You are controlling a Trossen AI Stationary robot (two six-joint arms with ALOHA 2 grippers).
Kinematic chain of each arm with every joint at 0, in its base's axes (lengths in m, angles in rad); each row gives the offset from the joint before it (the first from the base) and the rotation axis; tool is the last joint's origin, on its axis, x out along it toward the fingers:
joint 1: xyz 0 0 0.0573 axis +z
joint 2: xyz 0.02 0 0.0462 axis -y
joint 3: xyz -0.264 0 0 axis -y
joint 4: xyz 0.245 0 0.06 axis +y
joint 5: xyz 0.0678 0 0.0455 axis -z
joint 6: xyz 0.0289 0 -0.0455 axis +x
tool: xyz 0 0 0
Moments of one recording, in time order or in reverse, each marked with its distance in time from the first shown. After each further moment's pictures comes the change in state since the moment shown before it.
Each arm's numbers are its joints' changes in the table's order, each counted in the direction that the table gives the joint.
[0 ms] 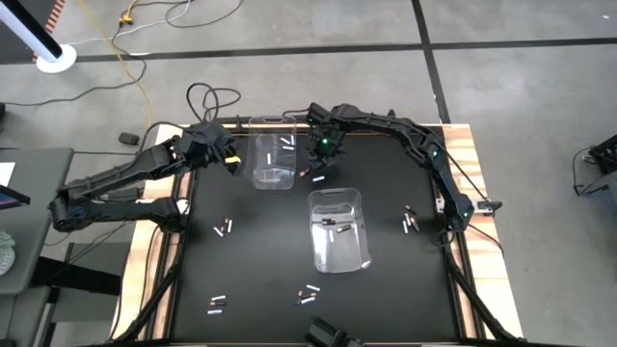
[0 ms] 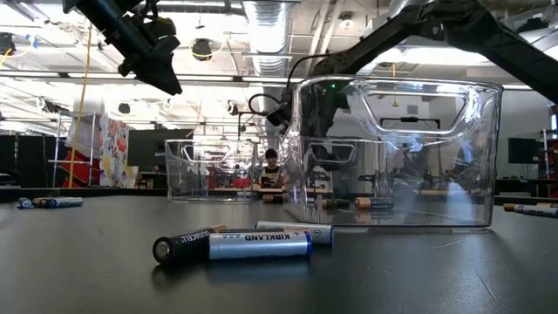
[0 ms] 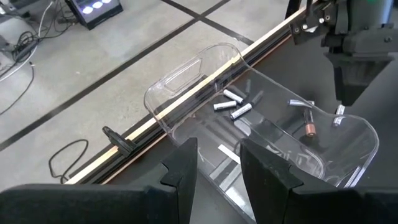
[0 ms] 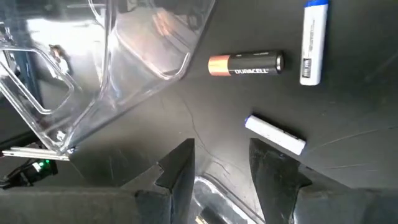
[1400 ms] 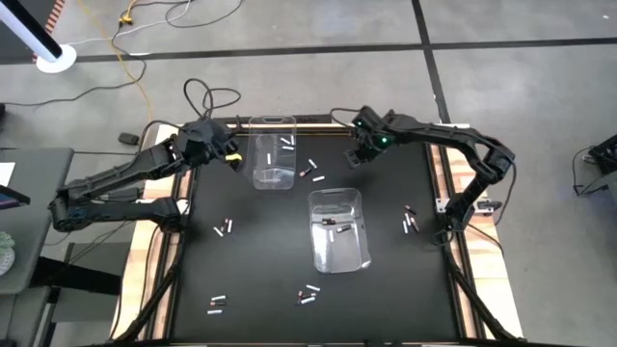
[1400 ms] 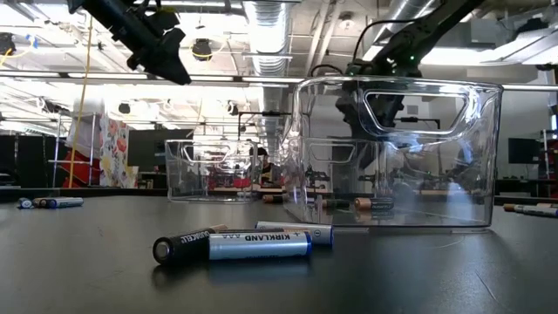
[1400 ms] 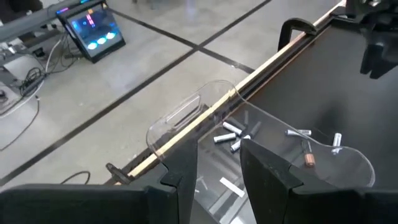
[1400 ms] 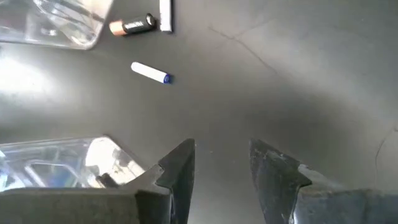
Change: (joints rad) left arm 0.000 0.000 0.001 -0.129 0.000 0.085; right arm -0.076 0.592 -0.731 -0.317 0.315 -0.141
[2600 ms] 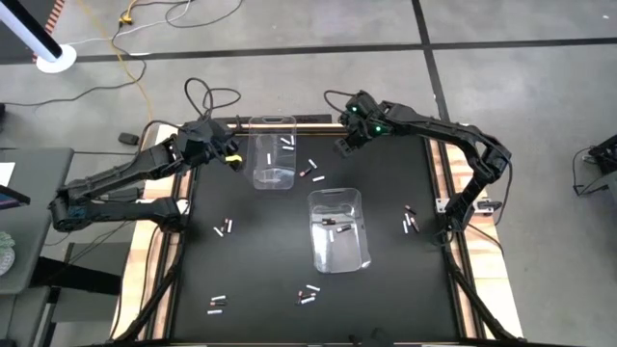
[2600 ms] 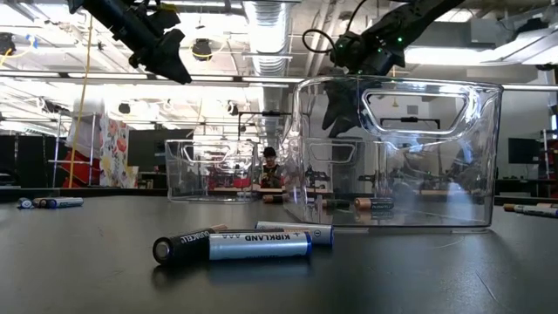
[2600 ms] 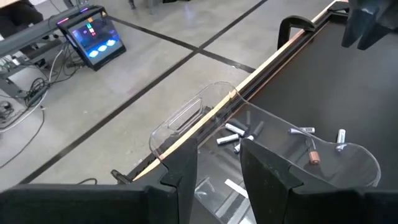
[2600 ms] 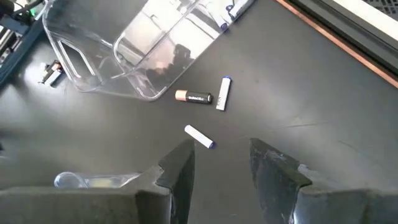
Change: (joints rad) left arm 0.000 0.000 0.000 -0.009 0.000 0.053; right arm 0.022 -0.014 0.195 -0.035 -0.005 -0.134
